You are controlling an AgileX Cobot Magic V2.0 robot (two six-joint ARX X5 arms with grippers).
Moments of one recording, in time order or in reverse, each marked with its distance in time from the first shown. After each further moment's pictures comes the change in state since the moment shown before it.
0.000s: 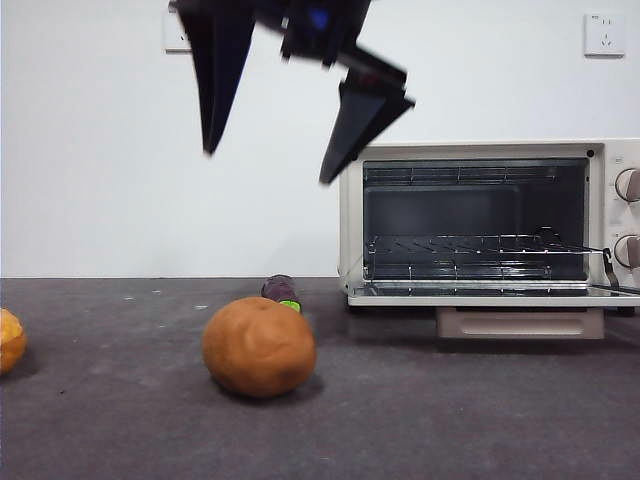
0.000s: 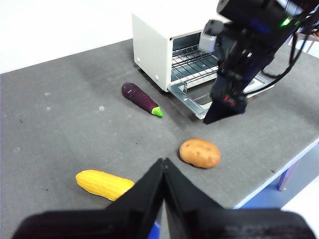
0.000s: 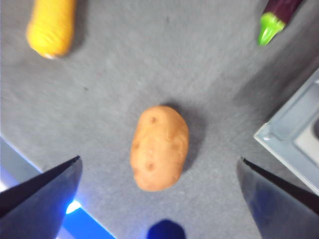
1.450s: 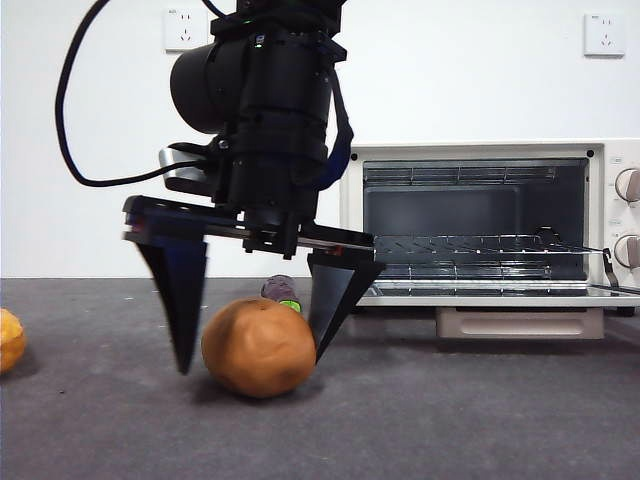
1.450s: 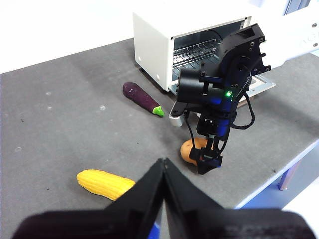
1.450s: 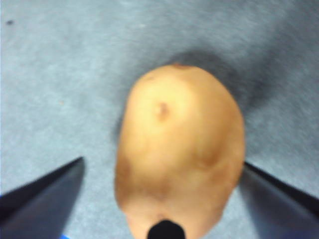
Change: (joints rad) left arm 0.000 0.003 0.000 0.000 -0.004 0.004; right arm 0.027 0.305 0.001 -0.013 -0.062 0.067
